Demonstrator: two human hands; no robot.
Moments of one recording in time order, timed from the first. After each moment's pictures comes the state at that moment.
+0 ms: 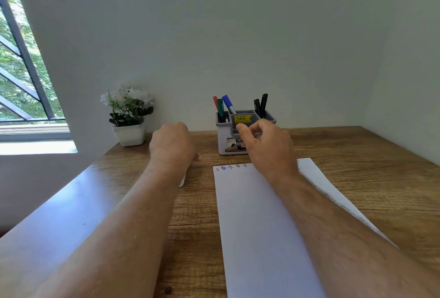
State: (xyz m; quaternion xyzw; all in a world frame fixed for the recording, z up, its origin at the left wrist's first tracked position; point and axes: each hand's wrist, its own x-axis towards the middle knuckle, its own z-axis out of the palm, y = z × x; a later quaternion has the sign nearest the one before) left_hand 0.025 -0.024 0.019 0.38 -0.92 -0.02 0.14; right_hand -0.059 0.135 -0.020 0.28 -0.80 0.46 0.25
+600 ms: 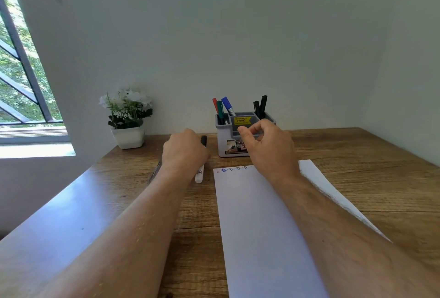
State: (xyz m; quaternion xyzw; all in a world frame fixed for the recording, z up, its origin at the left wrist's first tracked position) left_hand 0.007 -0.018 0.004 0.37 -0.90 -0.14 0.19; right_hand -0.059 0.137 -0.019 0.28 -0.80 0.47 0.25
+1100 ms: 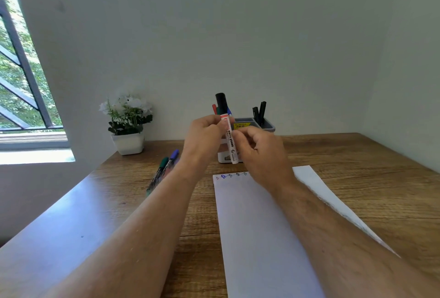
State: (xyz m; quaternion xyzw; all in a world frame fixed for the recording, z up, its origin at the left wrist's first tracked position) left_hand 0.015 0.019 0.023 0.10 -0.72 -0.62 0.30; right_hand -0.050 0.136 -0.015 0.38 -0.74 0.51 0.22
